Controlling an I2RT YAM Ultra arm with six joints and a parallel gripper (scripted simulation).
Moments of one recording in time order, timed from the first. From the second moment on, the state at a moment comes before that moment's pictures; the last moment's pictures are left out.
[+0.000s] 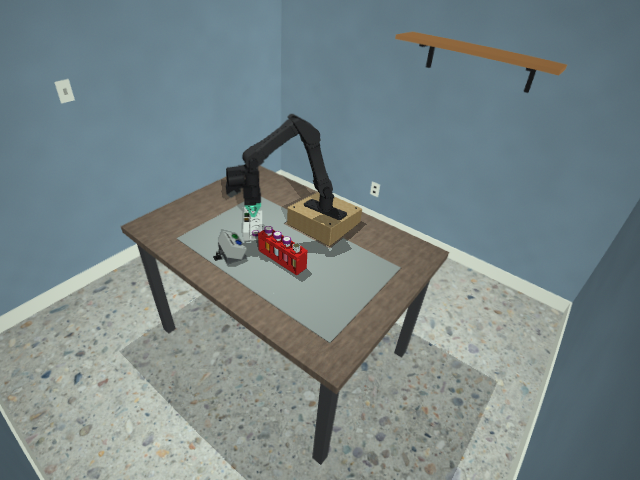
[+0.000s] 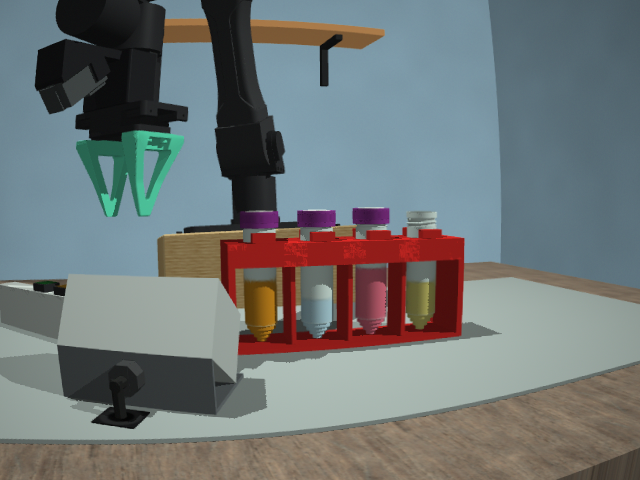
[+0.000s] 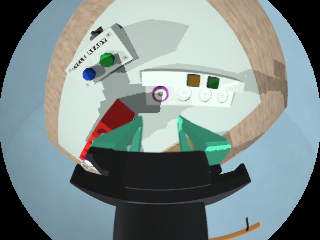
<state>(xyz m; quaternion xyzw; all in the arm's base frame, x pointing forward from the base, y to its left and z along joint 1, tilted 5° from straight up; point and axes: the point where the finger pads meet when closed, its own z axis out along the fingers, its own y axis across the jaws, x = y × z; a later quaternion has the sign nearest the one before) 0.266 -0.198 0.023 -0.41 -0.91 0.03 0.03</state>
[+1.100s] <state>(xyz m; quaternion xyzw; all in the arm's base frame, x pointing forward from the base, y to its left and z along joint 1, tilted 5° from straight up) 0.288 -0.120 0.054 -0.69 -0.72 0.04 0.03</state>
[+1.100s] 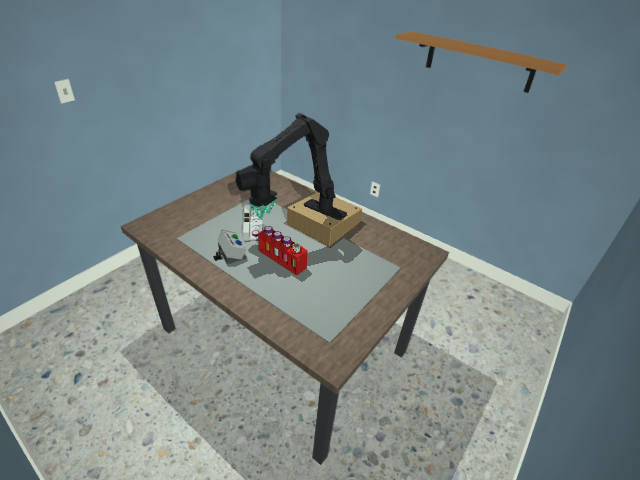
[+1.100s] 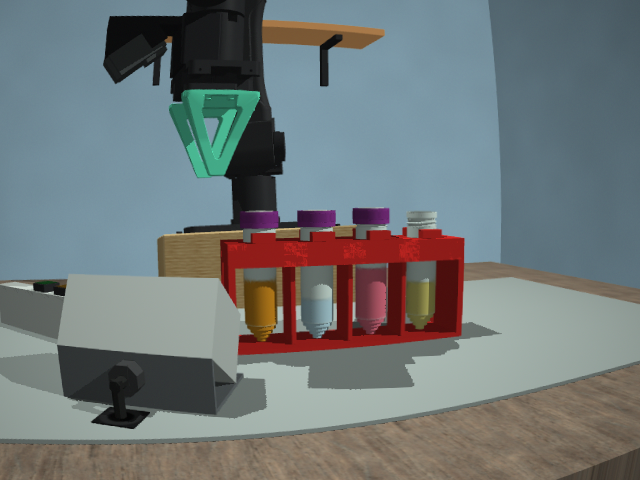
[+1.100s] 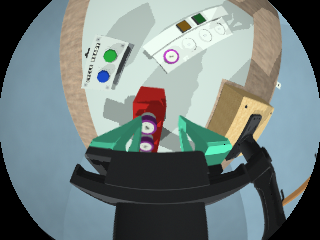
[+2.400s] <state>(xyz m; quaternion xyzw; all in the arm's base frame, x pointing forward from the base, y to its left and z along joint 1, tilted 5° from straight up) 0.313 -0.028 0.017 -0.79 -0.61 0.04 0.02</state>
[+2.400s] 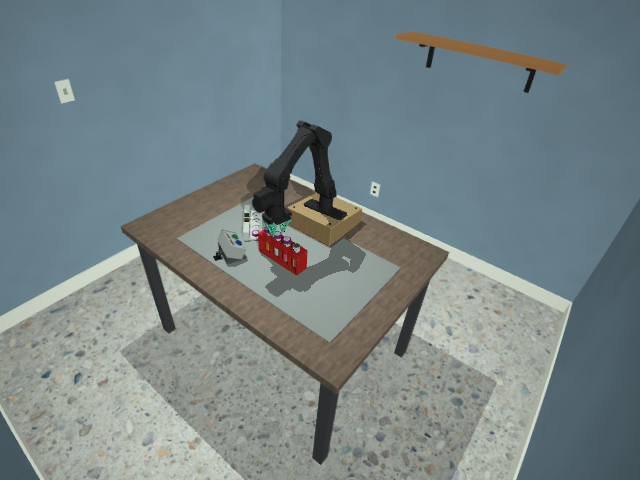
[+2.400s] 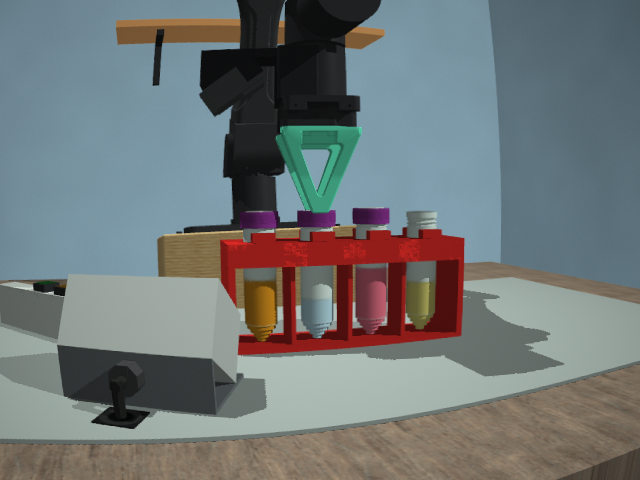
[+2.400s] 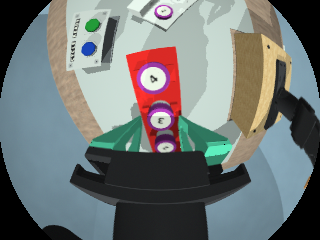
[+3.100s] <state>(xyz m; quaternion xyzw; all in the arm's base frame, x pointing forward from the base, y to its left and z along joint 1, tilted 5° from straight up) 0.311 -0.028 0.008 -0.79 -0.61 0.04 0.02</state>
